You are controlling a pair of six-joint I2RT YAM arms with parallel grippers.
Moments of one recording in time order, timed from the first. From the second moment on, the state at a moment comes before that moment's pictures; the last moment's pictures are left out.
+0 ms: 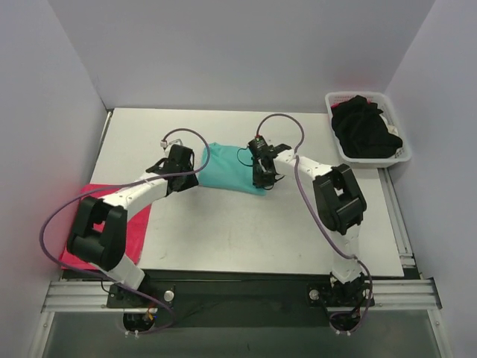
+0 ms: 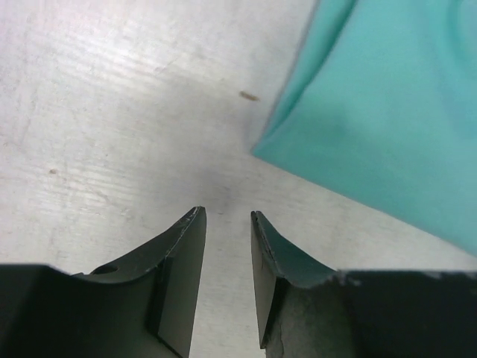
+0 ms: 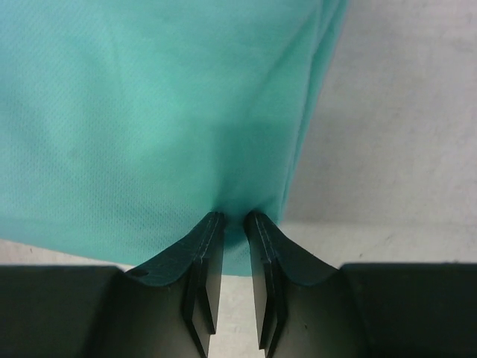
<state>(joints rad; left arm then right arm) -0.40 1.64 1.00 -0.33 -0.26 -0.68 0.54 2.06 1.48 -0.57 0.15 0.49</state>
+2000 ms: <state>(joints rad) -0.49 1.75 1.07 -0.26 -0.26 -0.62 0.50 2.20 1.71 -0.54 0.10 0.49</state>
